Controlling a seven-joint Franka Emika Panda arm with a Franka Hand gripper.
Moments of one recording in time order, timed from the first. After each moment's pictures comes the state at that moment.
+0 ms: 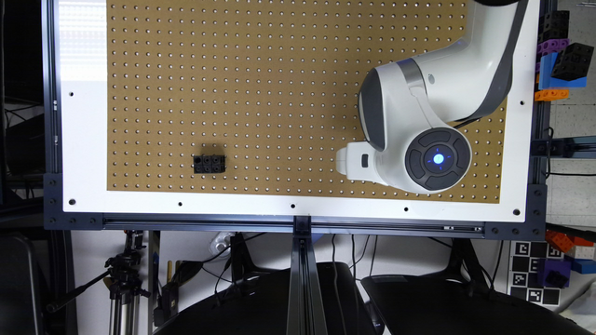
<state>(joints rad) 0.19 0.68 0.10 -1.79 -0.01 2.50 1.03</state>
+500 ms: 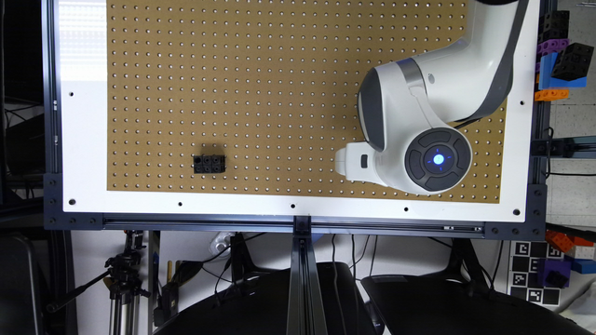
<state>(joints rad) 0.19 0.65 0.10 -1.79 -0.01 2.48 1.03</state>
